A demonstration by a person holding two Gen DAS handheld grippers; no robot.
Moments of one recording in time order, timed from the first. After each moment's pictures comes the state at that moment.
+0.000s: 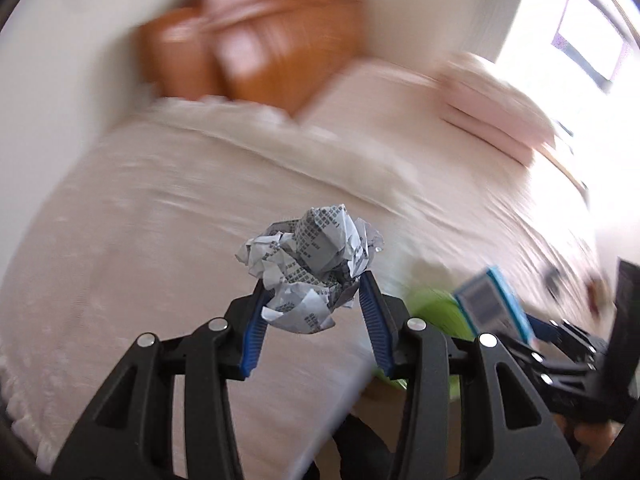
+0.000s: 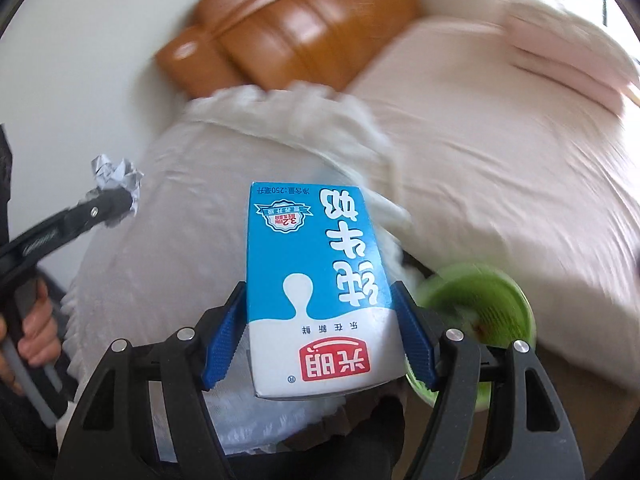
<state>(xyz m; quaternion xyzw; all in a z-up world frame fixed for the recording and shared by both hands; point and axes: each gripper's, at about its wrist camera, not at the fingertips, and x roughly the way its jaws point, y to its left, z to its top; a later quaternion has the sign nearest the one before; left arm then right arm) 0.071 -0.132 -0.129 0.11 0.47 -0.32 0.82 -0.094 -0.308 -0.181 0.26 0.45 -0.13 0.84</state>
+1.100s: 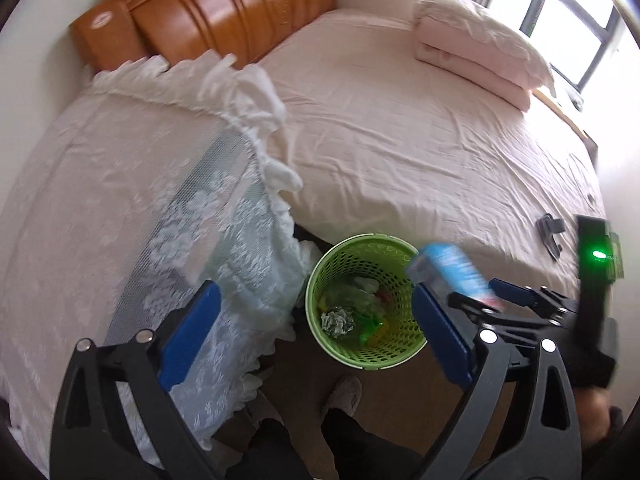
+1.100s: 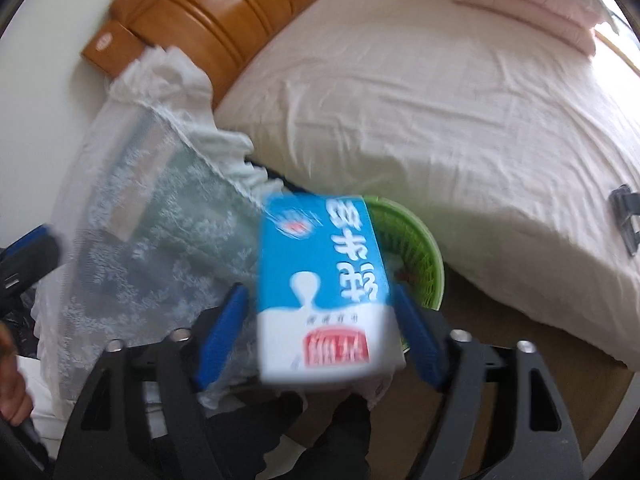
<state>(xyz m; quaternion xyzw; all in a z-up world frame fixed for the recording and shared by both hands) -0.068 -0.273 -0.186 0.15 0.52 -0.26 0.80 -0.164 -0.457 -0.294 0.28 0.54 -0.11 0.79</state>
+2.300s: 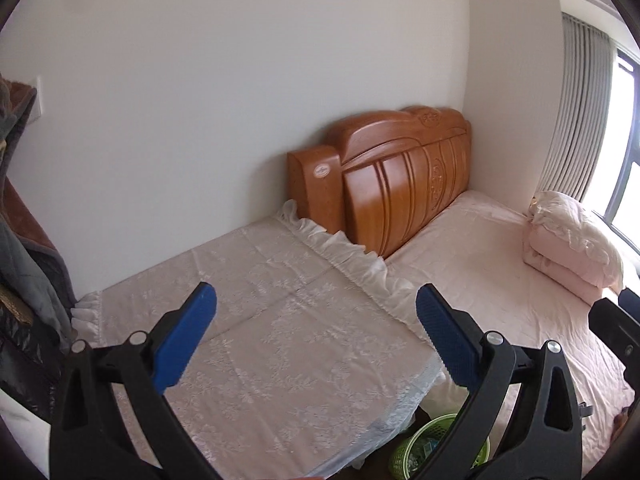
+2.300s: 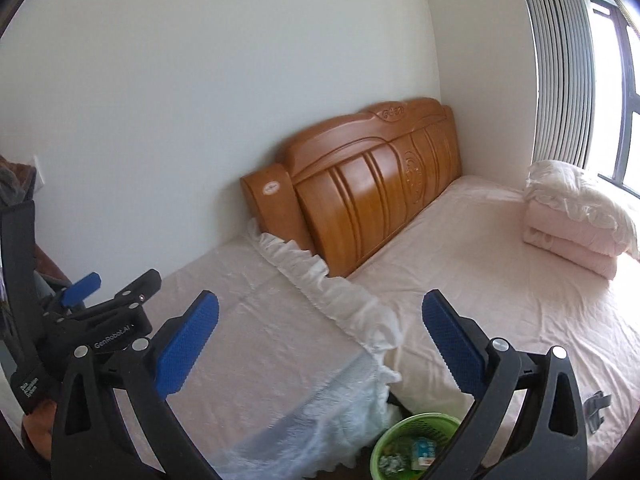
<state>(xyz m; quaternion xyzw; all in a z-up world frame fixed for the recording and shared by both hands) 0.035 -0.060 0.042 0.02 0.30 -0.08 0.95 -0.053 -0.266 0.051 0.11 0.29 -0.06 0.95</state>
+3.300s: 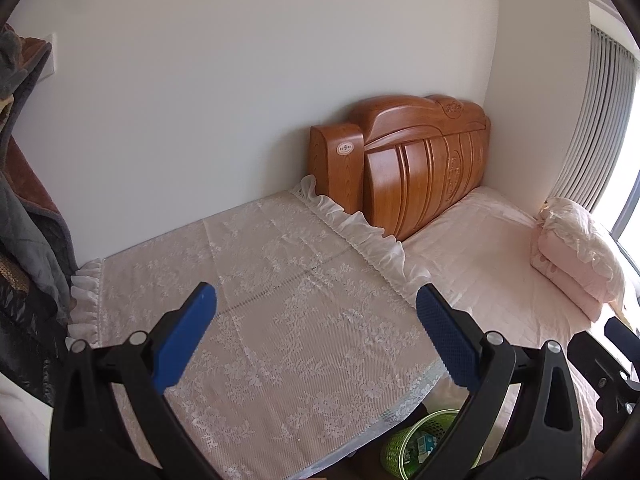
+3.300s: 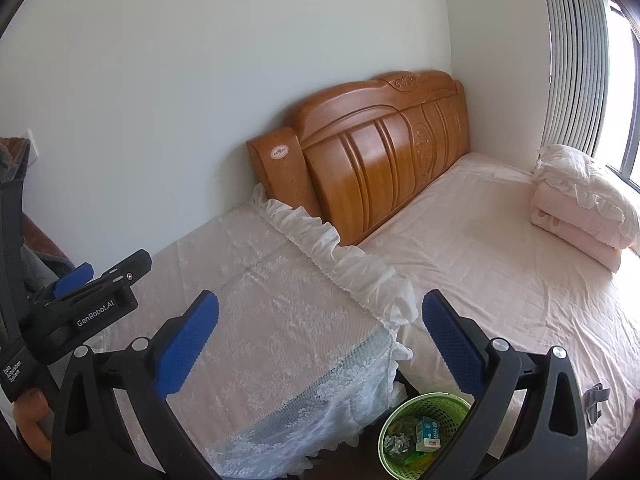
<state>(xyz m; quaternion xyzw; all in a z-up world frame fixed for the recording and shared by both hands) 0.042 -0.036 0.017 -0.01 0.34 -0.06 0.94 -0.030 -0.239 0.021 0.09 0.33 -0.05 0.94</state>
